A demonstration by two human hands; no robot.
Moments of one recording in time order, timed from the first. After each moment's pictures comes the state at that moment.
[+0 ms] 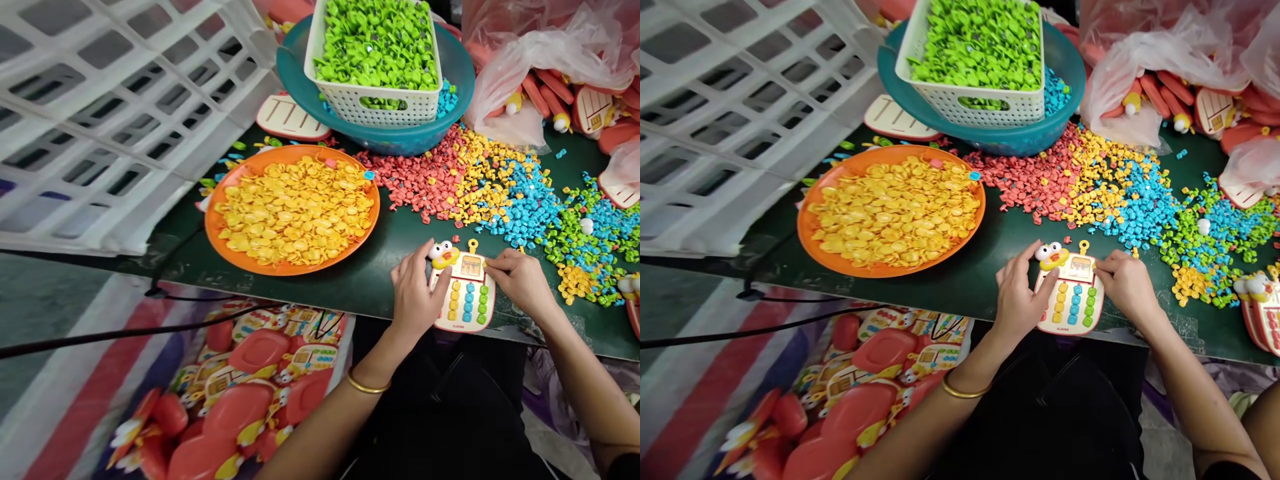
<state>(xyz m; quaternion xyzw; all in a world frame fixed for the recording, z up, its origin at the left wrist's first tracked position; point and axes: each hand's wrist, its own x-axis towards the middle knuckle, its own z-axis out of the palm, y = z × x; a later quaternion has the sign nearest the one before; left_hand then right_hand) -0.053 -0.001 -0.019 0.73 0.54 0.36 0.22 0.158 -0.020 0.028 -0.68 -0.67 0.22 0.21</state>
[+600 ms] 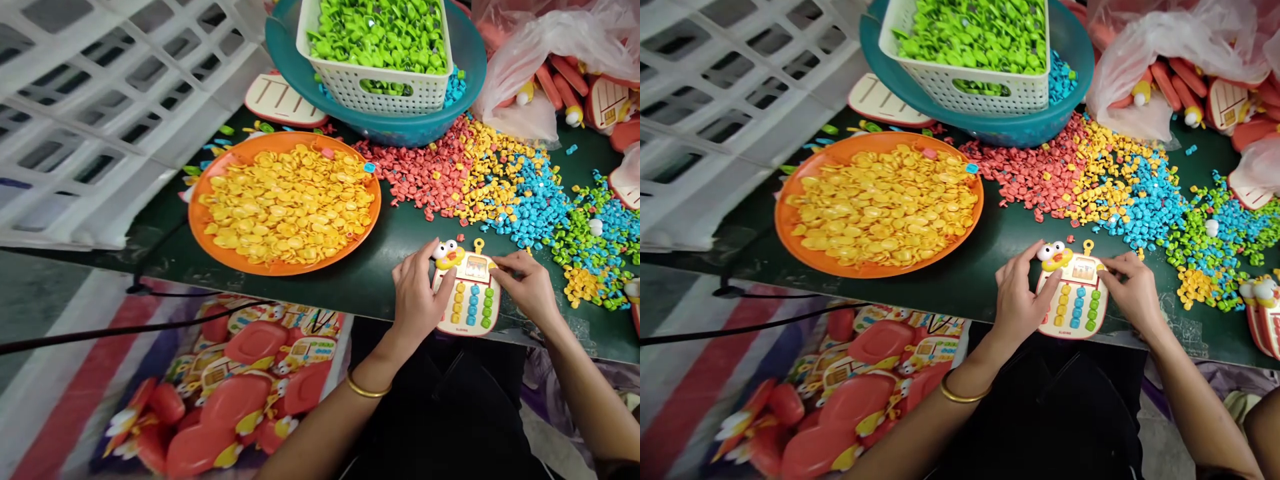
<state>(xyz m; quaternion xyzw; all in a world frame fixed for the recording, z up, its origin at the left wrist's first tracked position) -0.055 -0.002 -0.015 0.72 0.54 0.36 0.24 0.157 -0.028 0.015 -0.72 -0.56 0.27 0.31</state>
